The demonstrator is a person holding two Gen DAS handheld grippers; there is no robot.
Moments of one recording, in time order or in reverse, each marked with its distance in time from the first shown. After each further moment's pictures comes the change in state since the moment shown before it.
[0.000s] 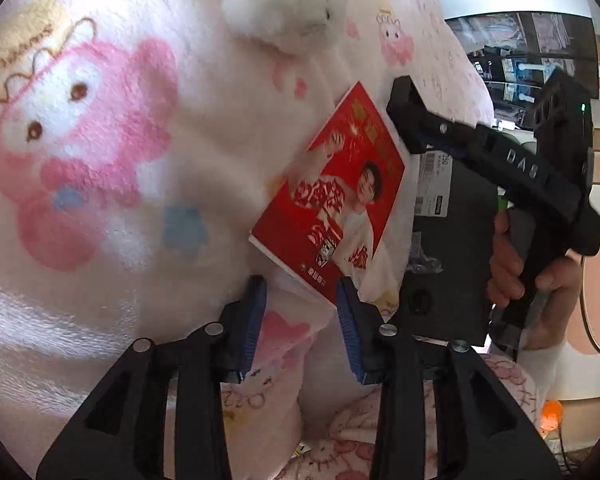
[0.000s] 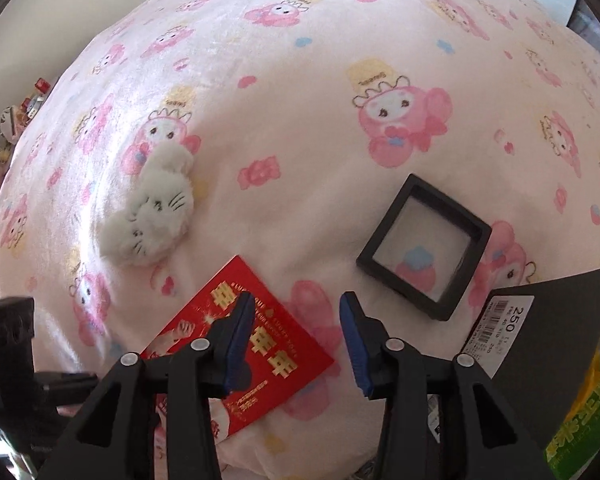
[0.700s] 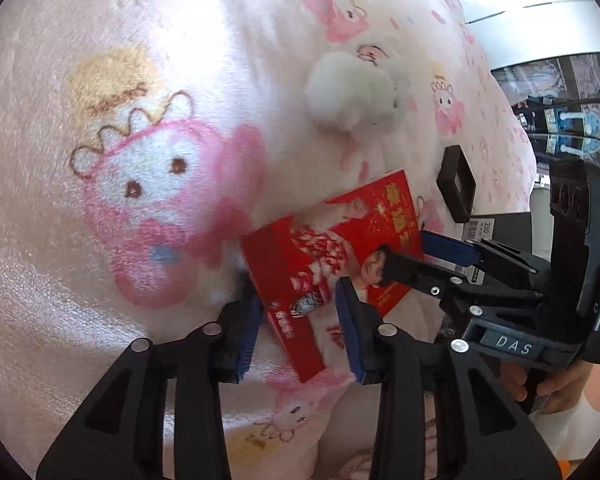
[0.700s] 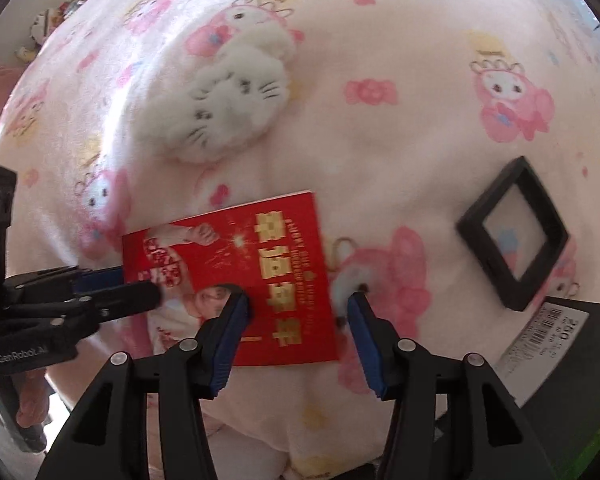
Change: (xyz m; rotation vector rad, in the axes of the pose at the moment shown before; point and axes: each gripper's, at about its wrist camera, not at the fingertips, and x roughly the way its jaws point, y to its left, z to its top) left arm -0.014 0.002 0.025 -0.101 -0.168 0.165; right arm 0.028 0.053 -0.030 -0.267 0.215 0.089
